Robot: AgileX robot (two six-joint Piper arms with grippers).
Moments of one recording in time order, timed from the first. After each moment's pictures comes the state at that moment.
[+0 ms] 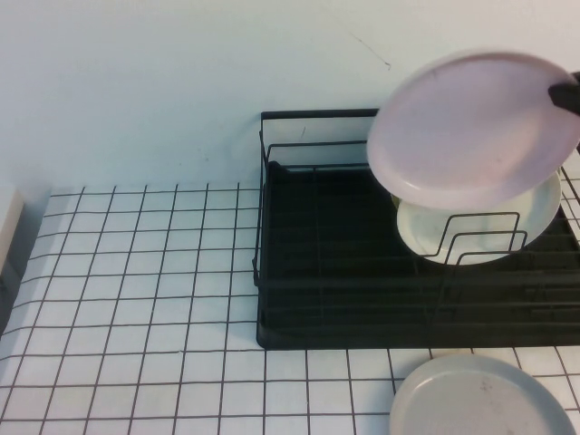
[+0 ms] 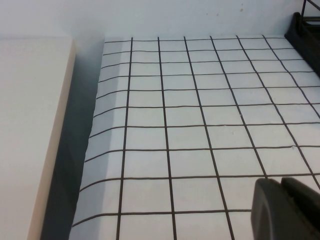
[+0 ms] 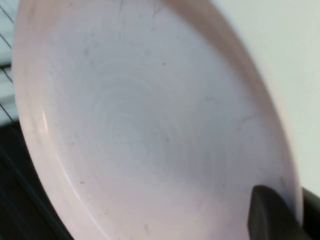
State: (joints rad) right arm 0.01 1.38 -1.05 1.27 0.54 -1.93; left arm 0.01 -0.01 0.02 -0.13 0.37 0.04
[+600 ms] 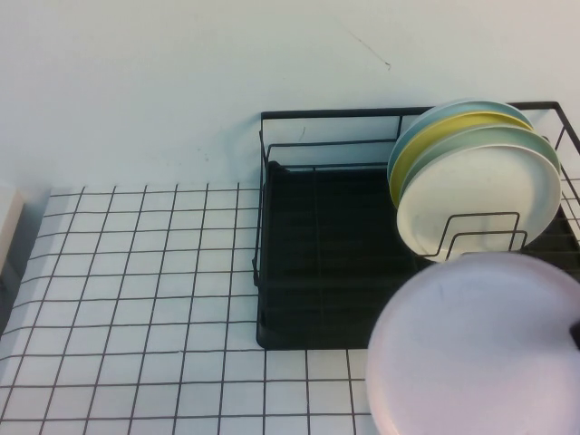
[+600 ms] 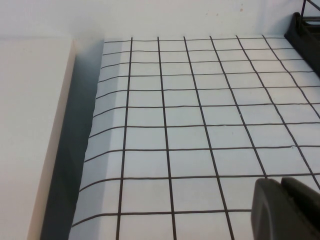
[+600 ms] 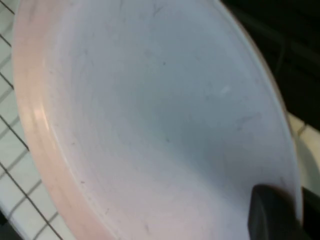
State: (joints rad) right arm 0.01 1.12 -0.88 0.70 1.11 -0.92; left arm 0.01 -0.01 0.02 -0.13 0.37 0.04
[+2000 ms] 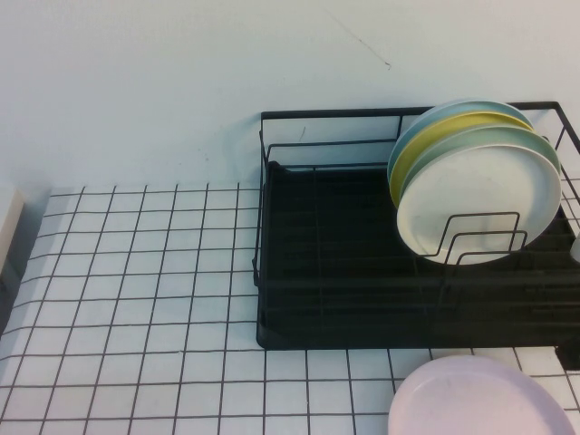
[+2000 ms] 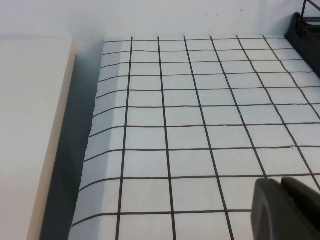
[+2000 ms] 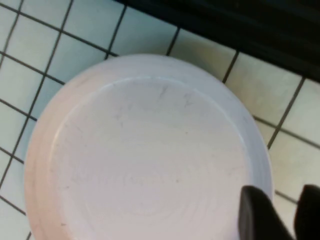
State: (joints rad) right arm 0.01 1.42 -0.75 0.59 0.81 -0.78; left arm 0.01 -0.01 0.02 -0.13 0.37 0.04
